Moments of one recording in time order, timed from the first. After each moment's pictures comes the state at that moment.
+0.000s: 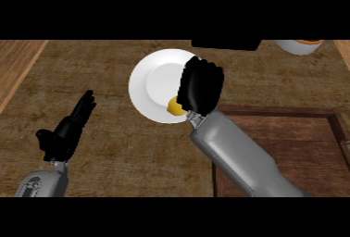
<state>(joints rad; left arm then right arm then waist) -0.13 0.23 0.00 -1.32 0.04 -0.06 -0.11 -0.84 -0.01 0.52 -1.16 1.17 -0.28 1.12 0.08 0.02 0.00</state>
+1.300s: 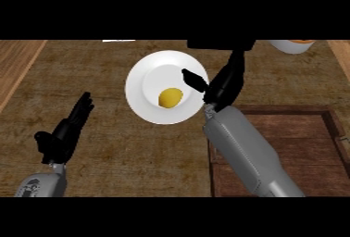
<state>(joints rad) -0.12 0.23 0.01 -1.32 0.04 -0.05 -0.11 -0.79 -0.01 0.36 -0.97 0.98 -1.14 1.06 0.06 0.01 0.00</state>
